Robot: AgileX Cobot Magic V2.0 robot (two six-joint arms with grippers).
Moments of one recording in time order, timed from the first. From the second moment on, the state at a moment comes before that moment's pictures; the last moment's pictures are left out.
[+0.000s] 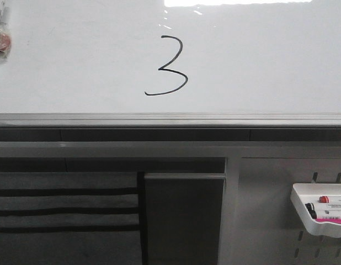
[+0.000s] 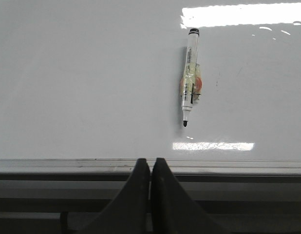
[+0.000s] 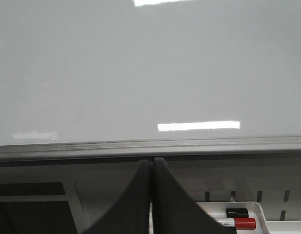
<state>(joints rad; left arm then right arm) -0.01 0.00 0.01 0.06 0.05 -0.07 0.03 -0.01 0.01 0.29 0.08 -0.23</state>
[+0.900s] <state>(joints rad) -0.01 0.00 0.01 0.06 0.06 -0.07 0.03 -0.01 0.01 -0.04 -0.02 0.12</state>
